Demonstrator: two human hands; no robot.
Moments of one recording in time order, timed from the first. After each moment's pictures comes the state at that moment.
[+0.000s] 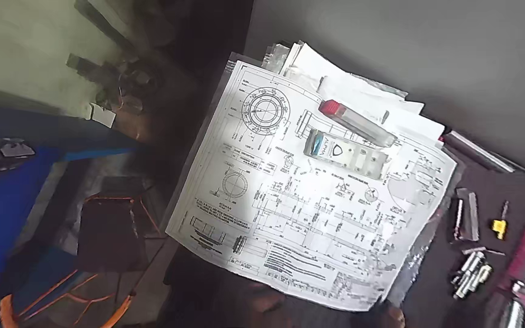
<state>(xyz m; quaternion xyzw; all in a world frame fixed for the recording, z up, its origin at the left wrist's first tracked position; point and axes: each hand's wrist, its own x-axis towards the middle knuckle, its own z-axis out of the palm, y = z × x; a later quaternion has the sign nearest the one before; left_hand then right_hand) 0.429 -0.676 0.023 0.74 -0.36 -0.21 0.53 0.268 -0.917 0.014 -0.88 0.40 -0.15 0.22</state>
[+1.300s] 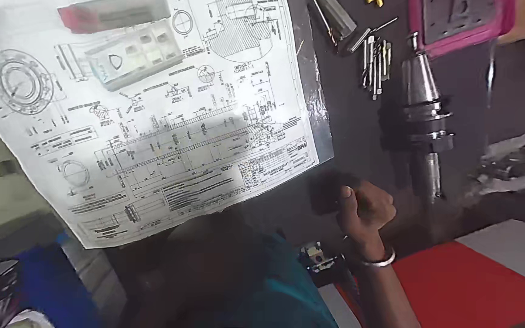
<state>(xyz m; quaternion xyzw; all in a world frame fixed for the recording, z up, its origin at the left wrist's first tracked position) 0.431 -0.646 0.011 0.71 -0.57 -0.18 0.36 0.216 -0.906 0.008 -0.85 0.31 -0.29 0.32</state>
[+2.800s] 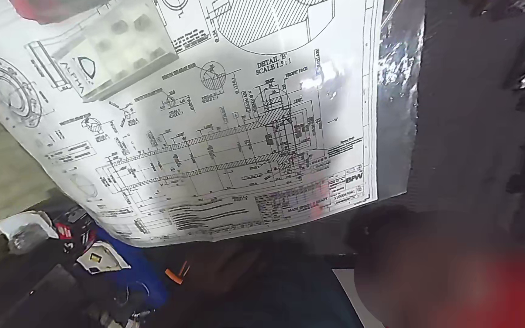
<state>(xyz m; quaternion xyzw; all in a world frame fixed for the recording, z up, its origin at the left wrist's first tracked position) 0.424 -0.652 0.012 0.76 -0.55 -0.17 0.29 0.222 -0.900 0.011 -0.87 0.36 -0.24 0.26</state>
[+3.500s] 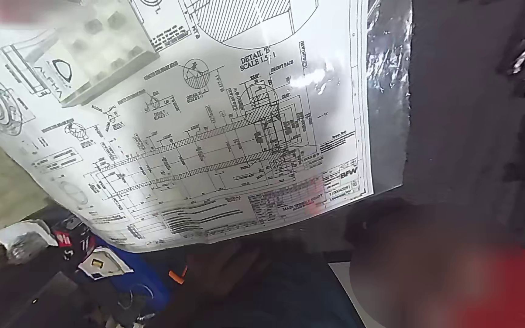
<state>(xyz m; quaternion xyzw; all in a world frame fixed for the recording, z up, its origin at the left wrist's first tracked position) 0.425 -0.655 0.011 0.76 -0.56 -0.17 0.28 0.222 -0.900 0.012 -0.87 0.36 -0.23 0.25</state>
